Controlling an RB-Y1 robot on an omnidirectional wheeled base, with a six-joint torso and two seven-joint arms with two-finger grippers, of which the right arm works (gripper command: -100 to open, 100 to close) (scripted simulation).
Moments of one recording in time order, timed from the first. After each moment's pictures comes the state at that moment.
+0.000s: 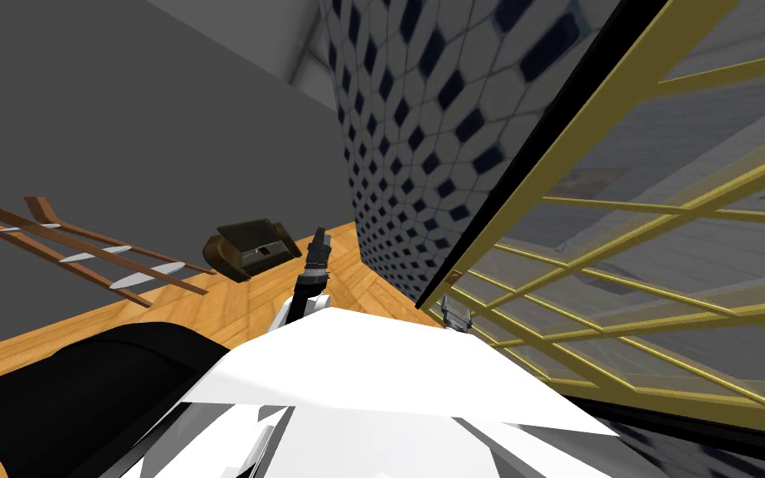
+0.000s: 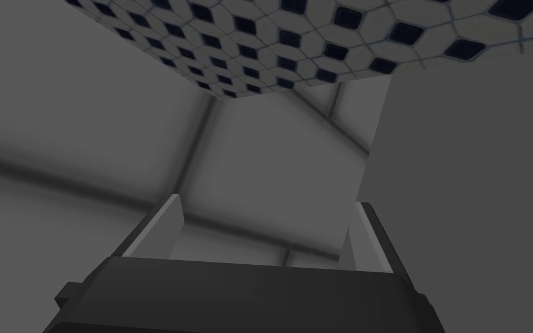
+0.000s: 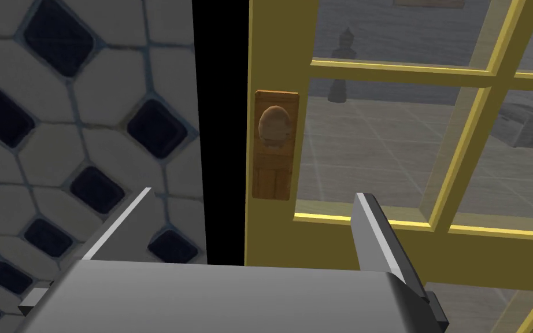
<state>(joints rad) 0.34 -0.29 0.36 -1.18 -1.04 -1.06 -0.98</state>
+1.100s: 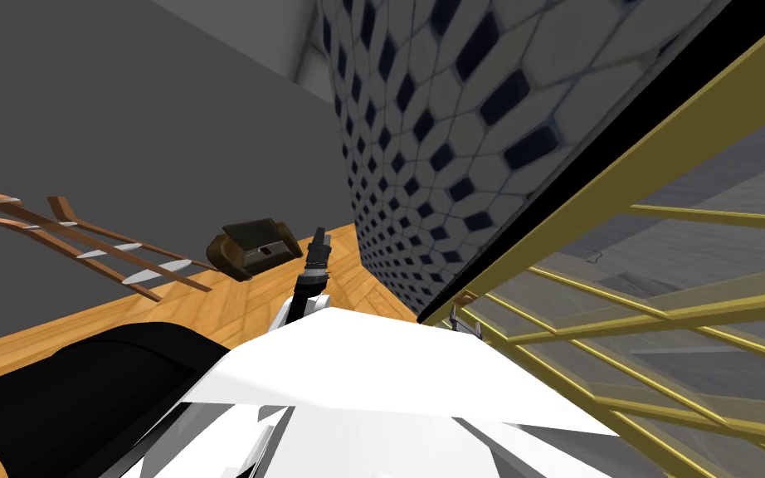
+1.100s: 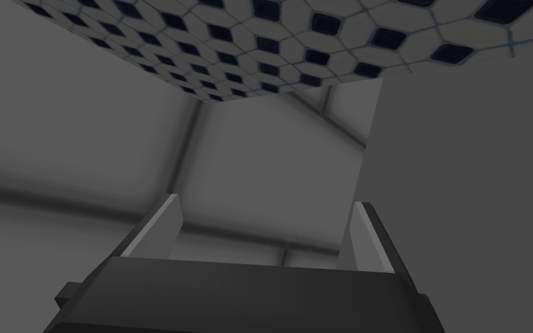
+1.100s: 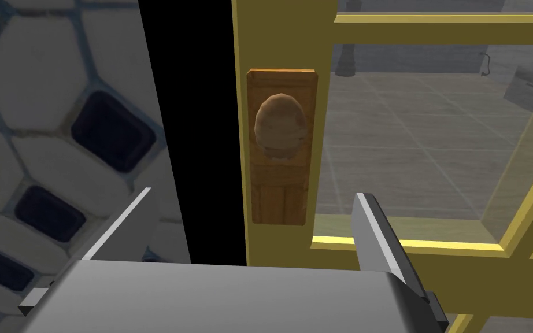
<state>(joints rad) 0.33 -0.35 0.39 -1.04 -1.13 -1.09 -1.13</state>
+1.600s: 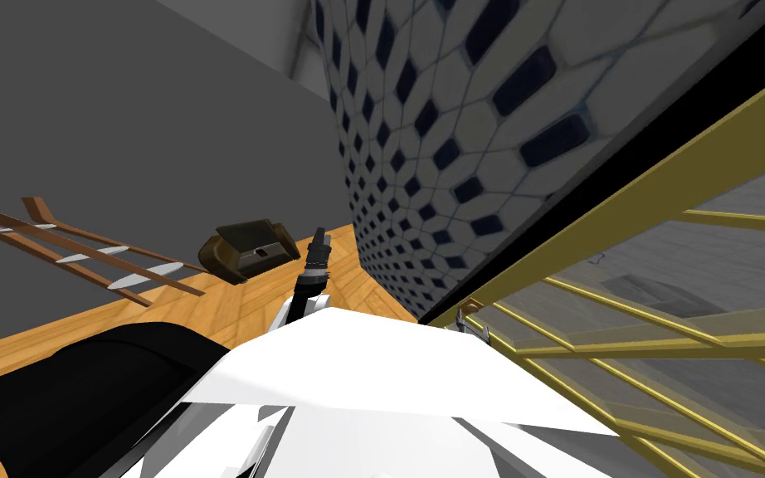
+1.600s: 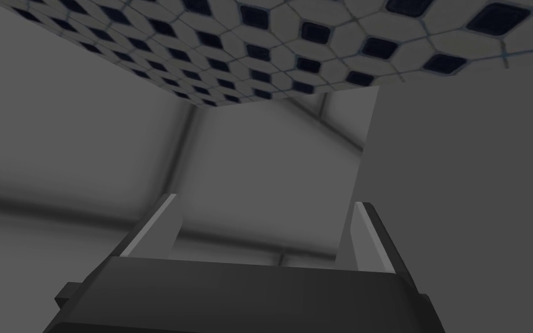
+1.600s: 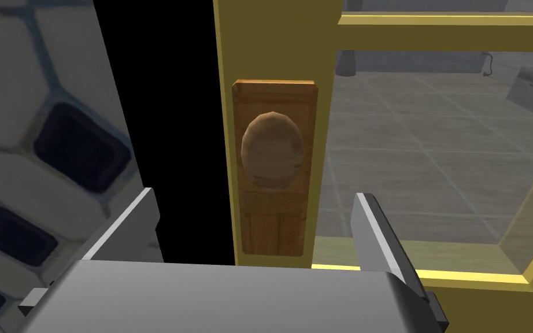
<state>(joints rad) 0.32 -0.40 0.39 -0.98 -1.13 -1.09 -1.22</state>
